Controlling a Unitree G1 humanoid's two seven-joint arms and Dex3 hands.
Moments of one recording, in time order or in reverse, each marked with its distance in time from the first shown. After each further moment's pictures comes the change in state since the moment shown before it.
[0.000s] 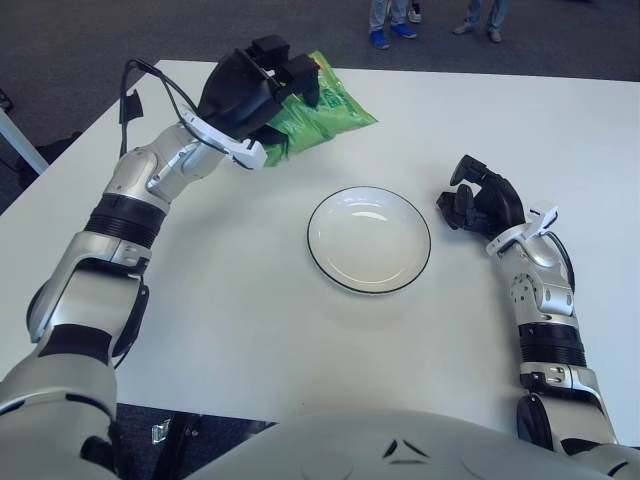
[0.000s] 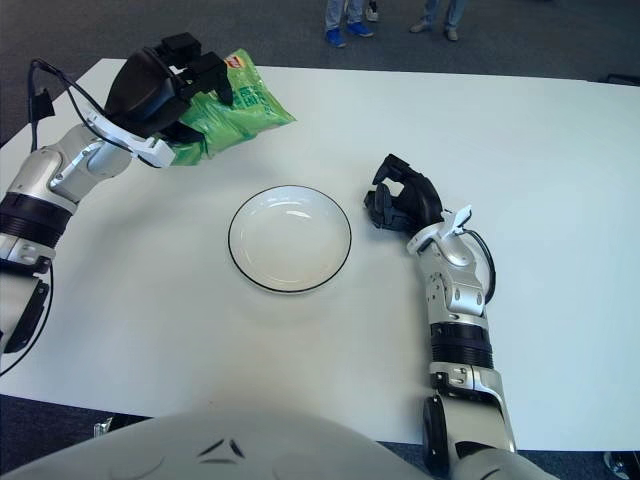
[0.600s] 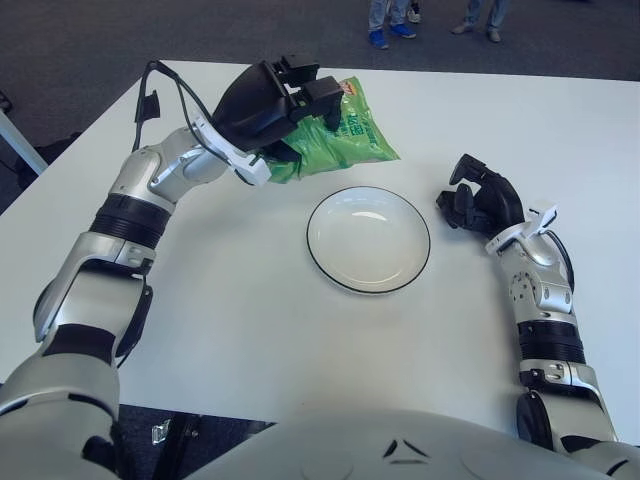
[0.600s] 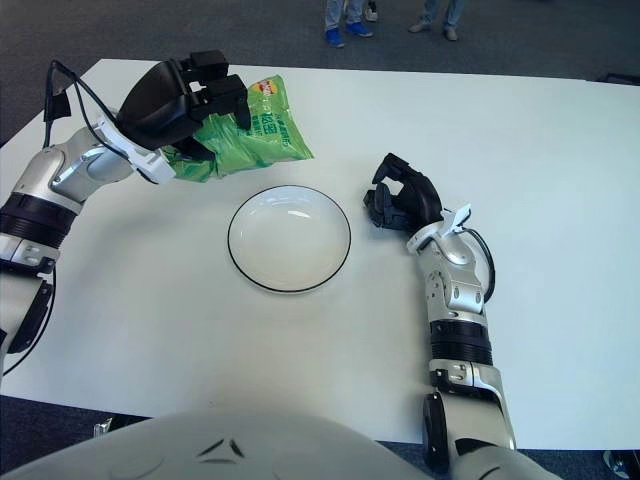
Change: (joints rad) left arm 0.004 -0.022 0.000 -0.040 -0.058 -0.171 -0.100; right arm -0.014 -0.002 0.000 0.034 0.000 -0.023 0.012
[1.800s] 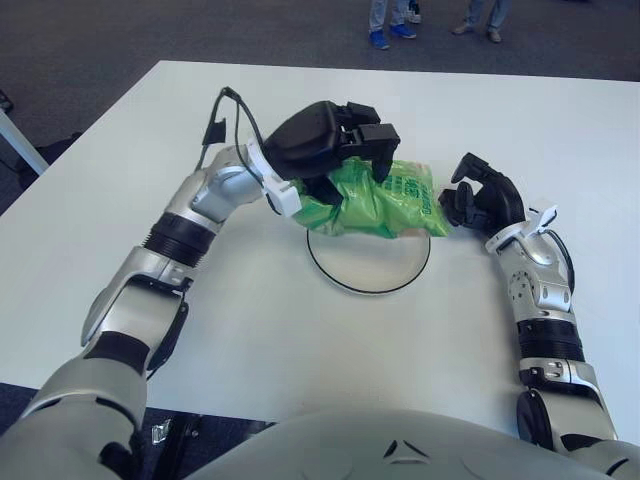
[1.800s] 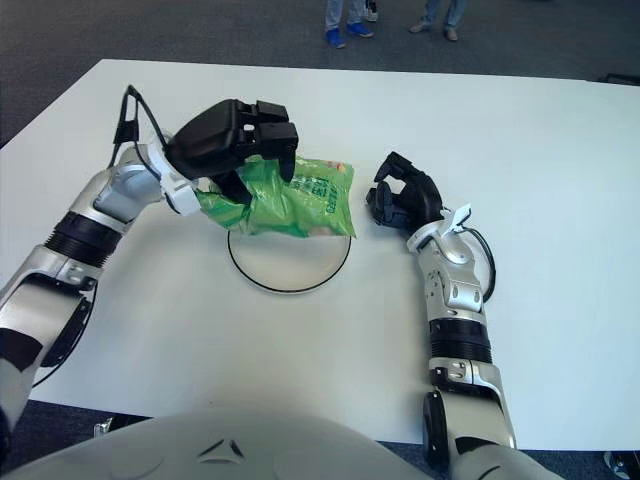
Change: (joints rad) left arm 0.071 -0.180 -0.066 -0.096 -0.358 -0.008 -0.431; right arm -0.003 0.001 0.006 -0.005 -0.004 -0.006 -0.055
